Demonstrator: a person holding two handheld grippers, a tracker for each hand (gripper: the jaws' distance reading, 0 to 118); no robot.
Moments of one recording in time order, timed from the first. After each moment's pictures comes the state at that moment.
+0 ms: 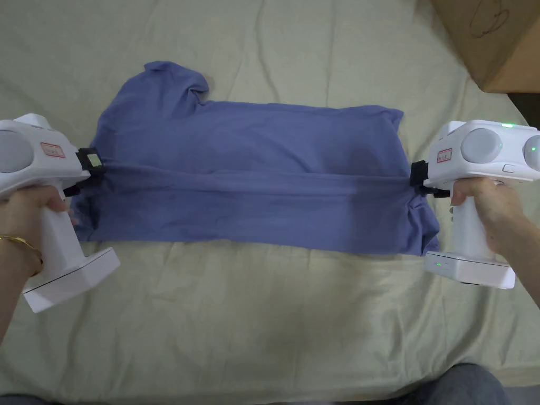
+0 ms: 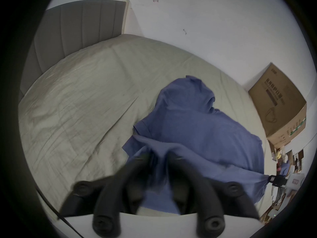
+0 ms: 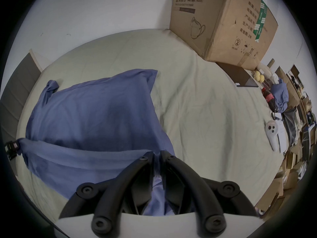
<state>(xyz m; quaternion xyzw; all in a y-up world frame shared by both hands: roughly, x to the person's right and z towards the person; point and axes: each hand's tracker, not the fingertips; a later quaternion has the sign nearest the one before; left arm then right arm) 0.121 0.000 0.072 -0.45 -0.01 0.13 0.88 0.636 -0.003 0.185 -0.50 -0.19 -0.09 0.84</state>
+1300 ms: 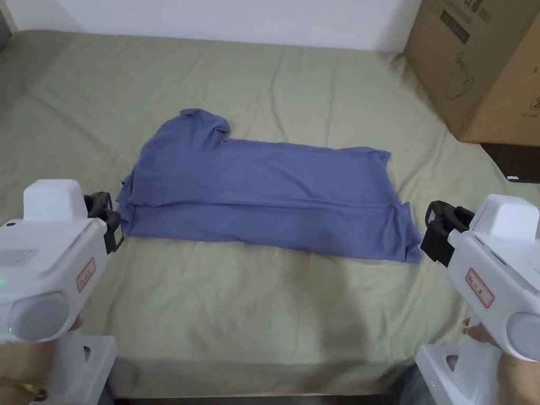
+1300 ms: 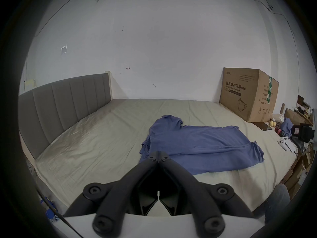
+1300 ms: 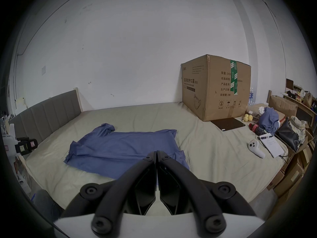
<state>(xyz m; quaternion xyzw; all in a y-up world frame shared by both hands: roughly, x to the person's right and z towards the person) 0.107 0.068 0.326 -0.20 -0.09 -0.01 0.98 0.518 0.089 0.438 -0.18 -0.10 -0.04 0.98</state>
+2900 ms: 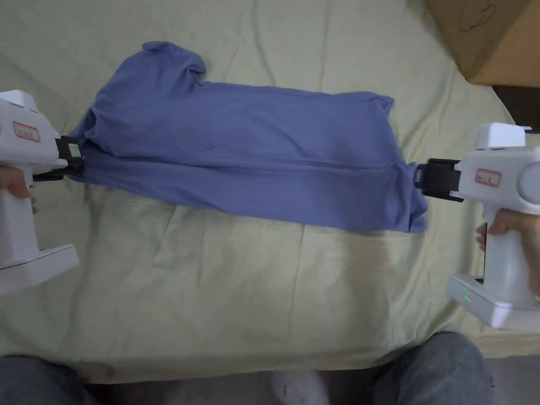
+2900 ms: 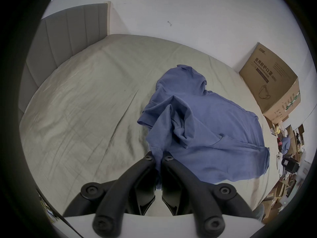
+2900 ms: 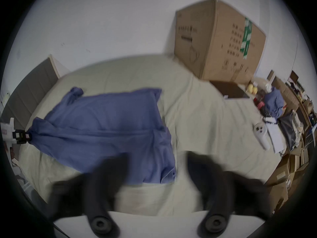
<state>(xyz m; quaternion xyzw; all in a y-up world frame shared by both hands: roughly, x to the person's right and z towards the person) 0.091 0.024 0.111 -0.47 -0.07 0.07 0.88 0.613 0.046 0.284 -0.45 -0.17 -0.09 0.87</state>
